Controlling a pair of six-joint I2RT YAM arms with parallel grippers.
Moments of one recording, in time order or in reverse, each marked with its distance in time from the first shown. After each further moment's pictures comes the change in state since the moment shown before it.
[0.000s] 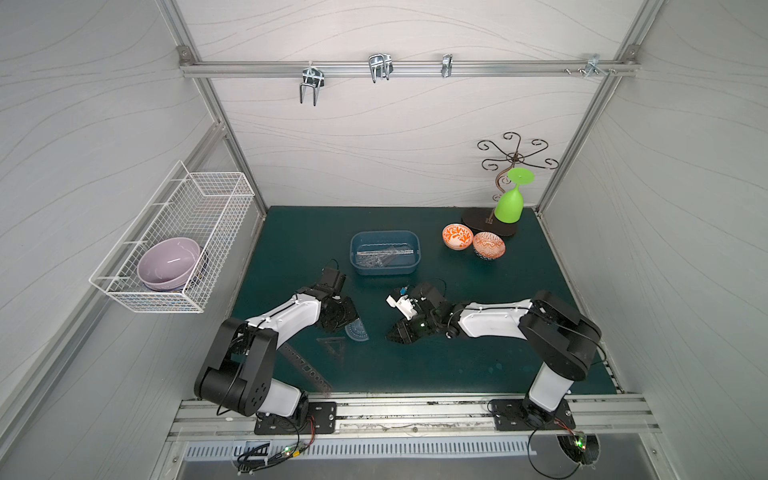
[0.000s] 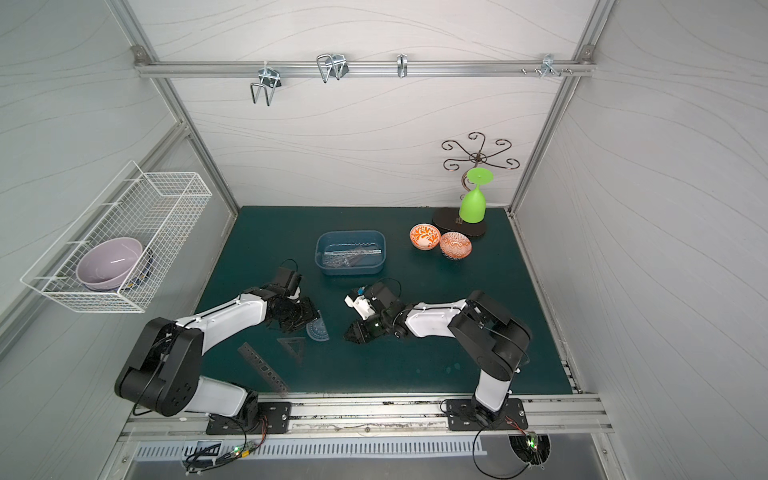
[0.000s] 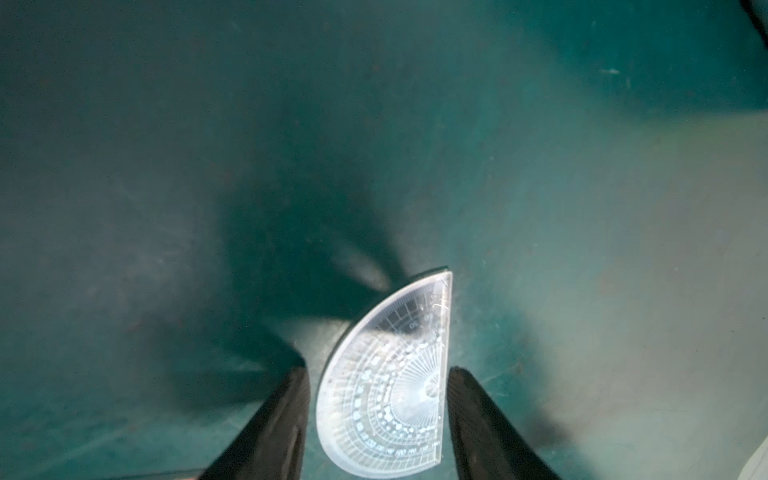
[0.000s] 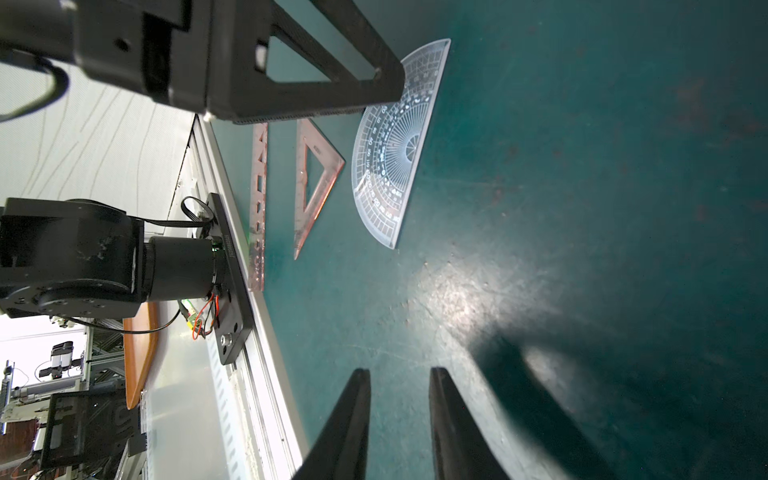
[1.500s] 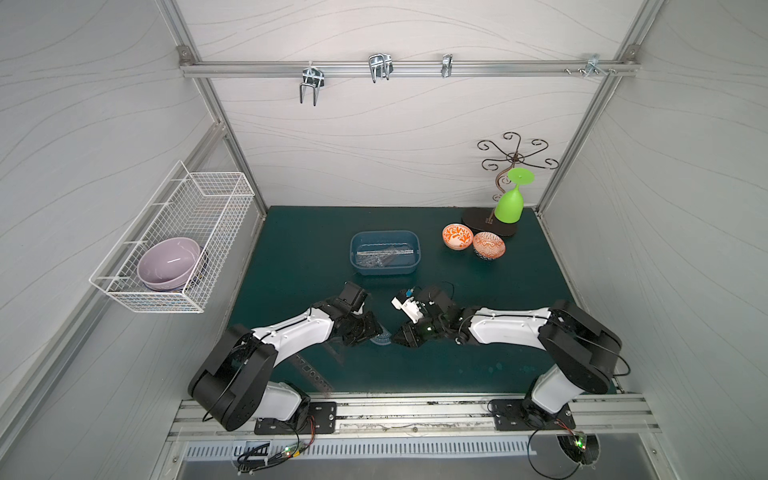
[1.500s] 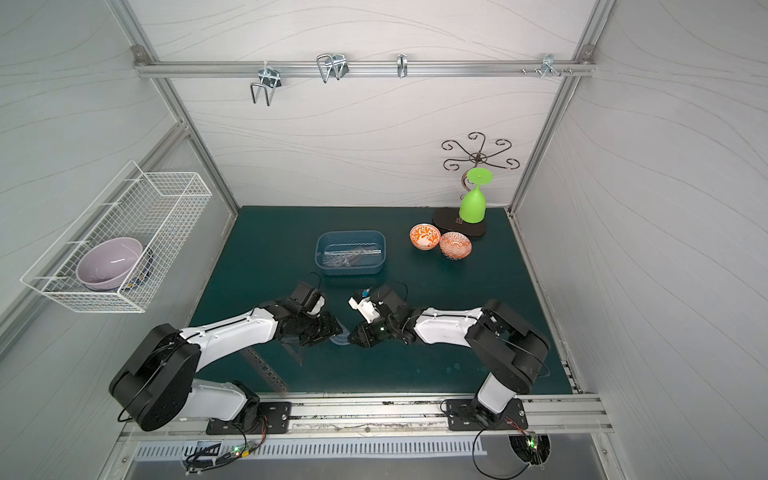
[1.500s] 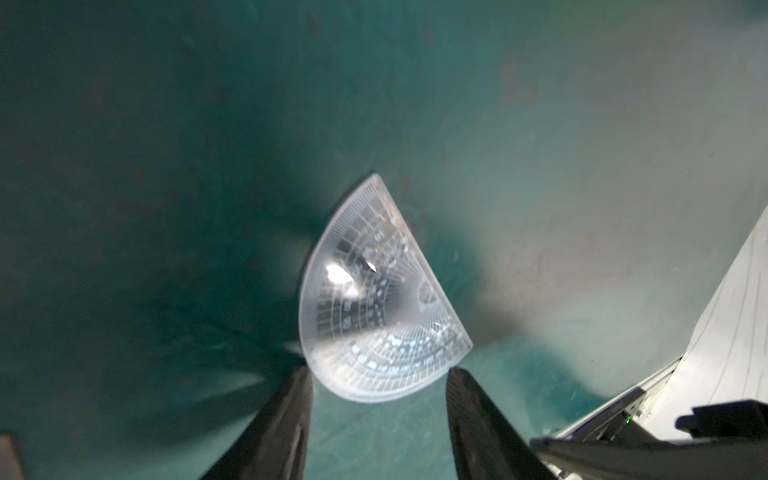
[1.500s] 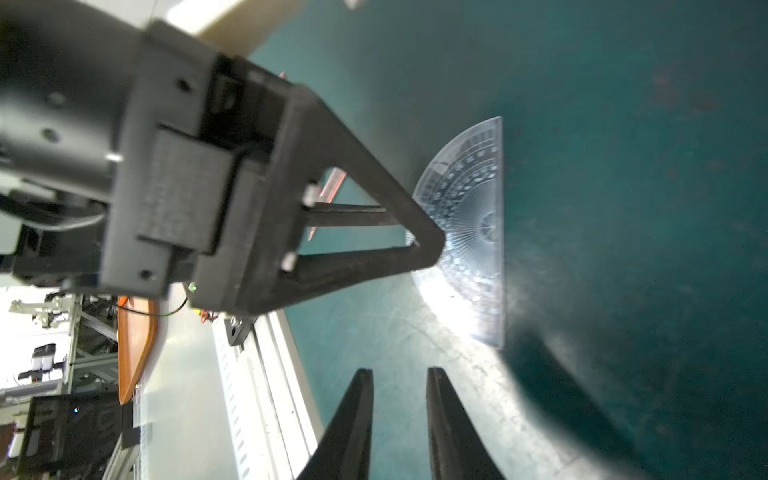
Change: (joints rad) left arm -0.069 -0.043 -0.282 0.058 0.060 -0.123; right arm 0.180 -0.503 -0.597 -0.341 -0.410 -0.357
